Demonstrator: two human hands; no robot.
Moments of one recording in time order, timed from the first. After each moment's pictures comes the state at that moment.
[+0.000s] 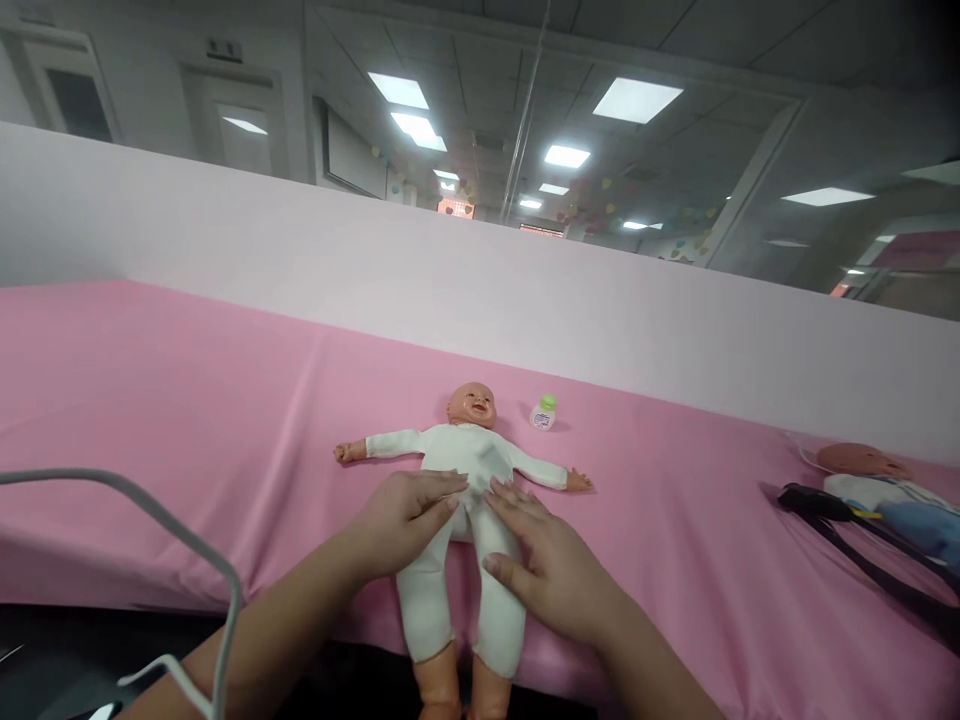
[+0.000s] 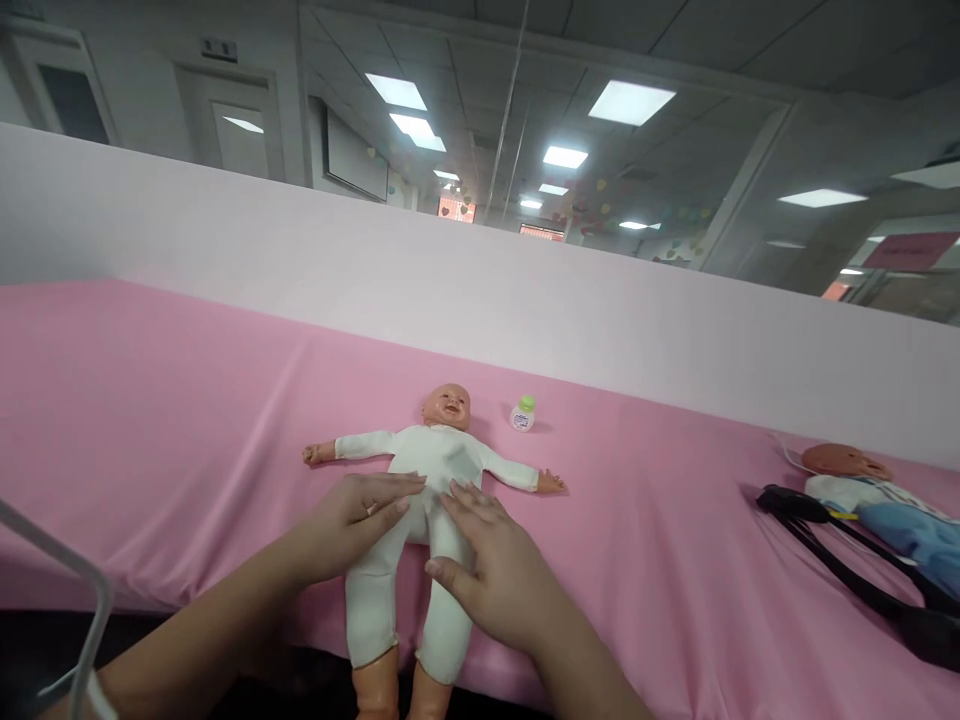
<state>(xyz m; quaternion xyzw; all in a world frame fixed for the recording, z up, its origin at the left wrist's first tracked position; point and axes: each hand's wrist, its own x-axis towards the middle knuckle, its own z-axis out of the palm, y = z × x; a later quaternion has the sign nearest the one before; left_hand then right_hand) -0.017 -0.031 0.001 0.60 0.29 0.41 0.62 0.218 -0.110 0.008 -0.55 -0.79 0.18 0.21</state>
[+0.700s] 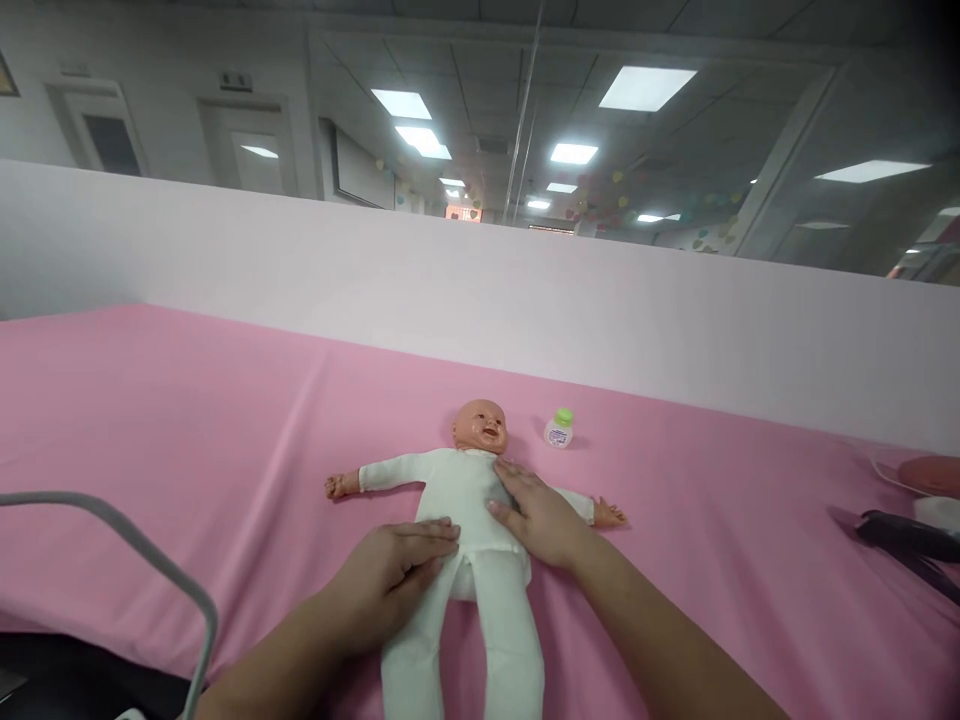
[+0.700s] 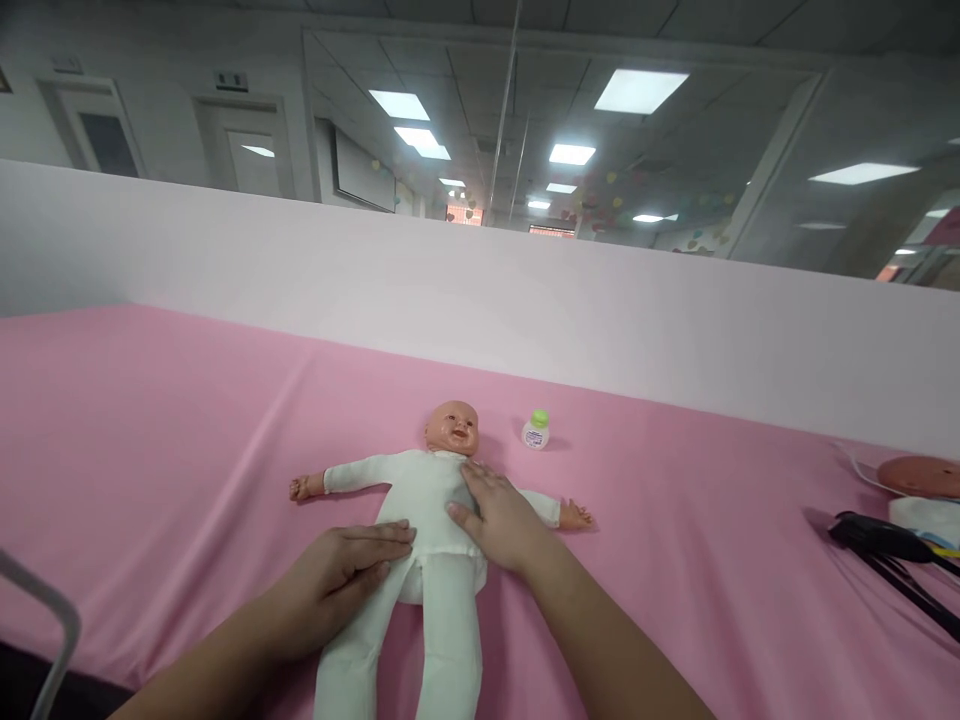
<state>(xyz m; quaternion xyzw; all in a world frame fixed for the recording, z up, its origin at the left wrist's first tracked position) -0.034 -0.003 -0.033 0.89 0.27 0.28 0.26 0.250 0.017 -0.023 -0.58 -0.78 0.16 0.15</state>
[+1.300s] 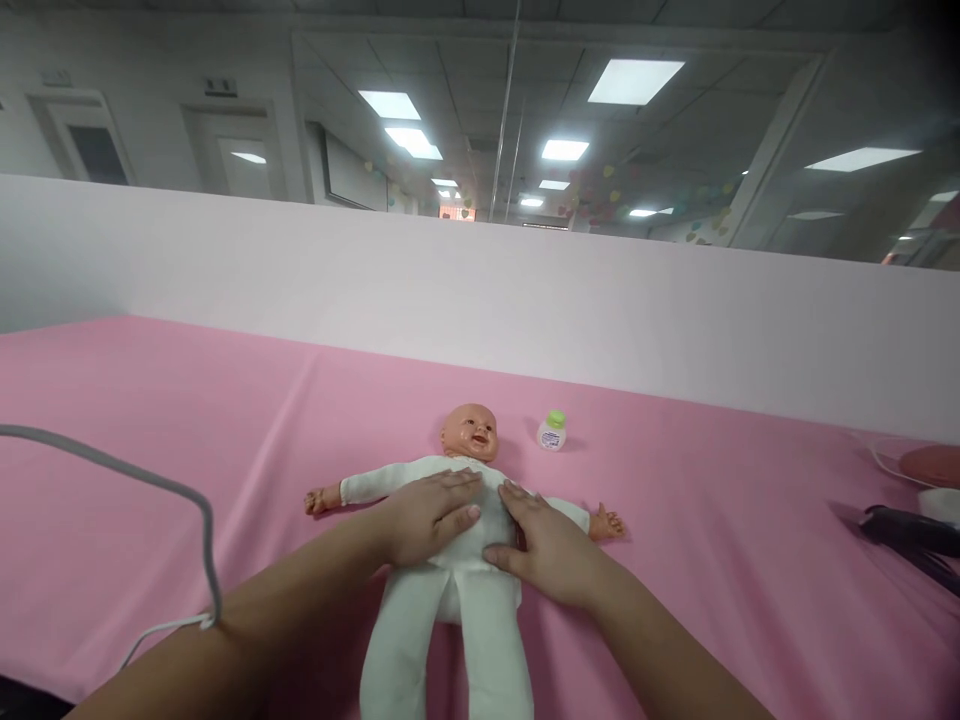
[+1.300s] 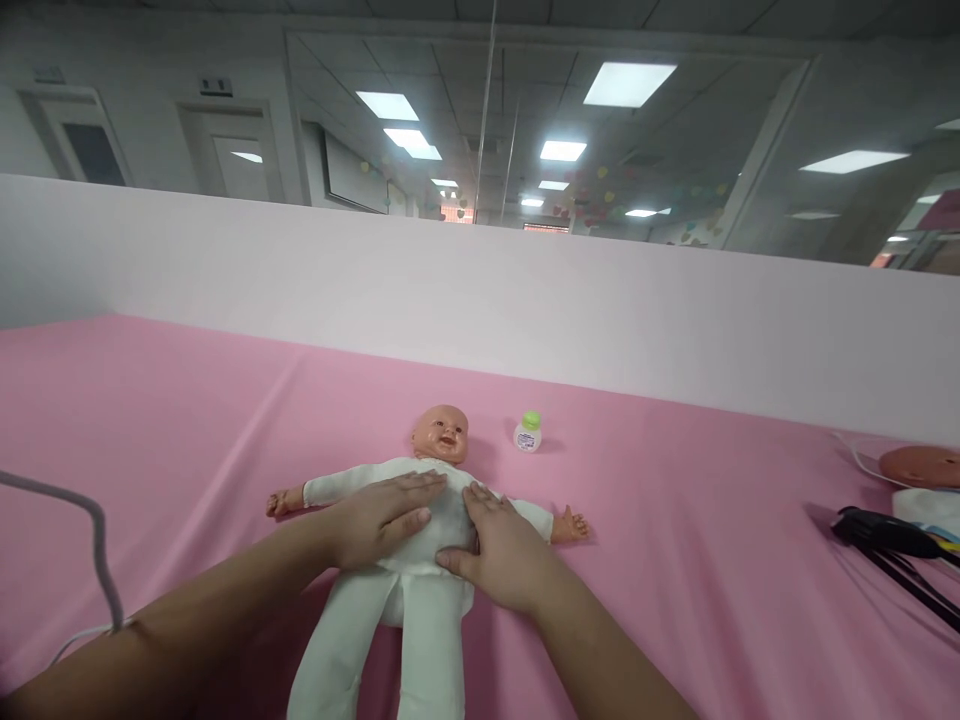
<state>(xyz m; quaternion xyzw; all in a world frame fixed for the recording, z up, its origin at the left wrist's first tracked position) 0.023 0.064 0.004 0.93 0.28 0.13 0.21 0.265 -0.003 -0.021 -0.61 -0.75 0.22 0.15</state>
